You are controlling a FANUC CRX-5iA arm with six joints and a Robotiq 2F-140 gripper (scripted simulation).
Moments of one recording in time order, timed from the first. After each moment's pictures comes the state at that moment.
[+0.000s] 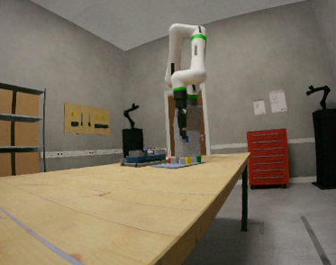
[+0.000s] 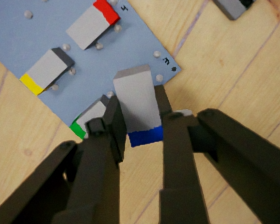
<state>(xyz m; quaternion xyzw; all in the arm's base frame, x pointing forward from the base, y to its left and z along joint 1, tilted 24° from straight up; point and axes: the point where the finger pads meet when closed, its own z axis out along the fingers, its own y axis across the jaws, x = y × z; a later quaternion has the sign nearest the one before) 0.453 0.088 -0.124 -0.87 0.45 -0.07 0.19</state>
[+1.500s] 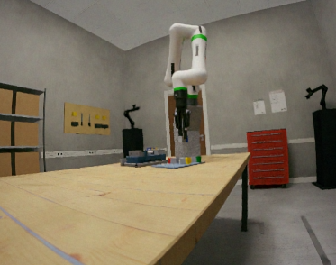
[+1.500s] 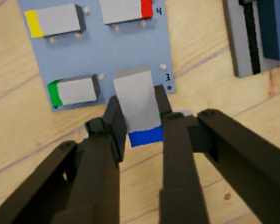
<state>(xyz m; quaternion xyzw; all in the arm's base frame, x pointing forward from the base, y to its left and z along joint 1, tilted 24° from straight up) 0.453 0.088 -0.124 -0.96 0.21 -0.12 0.16</state>
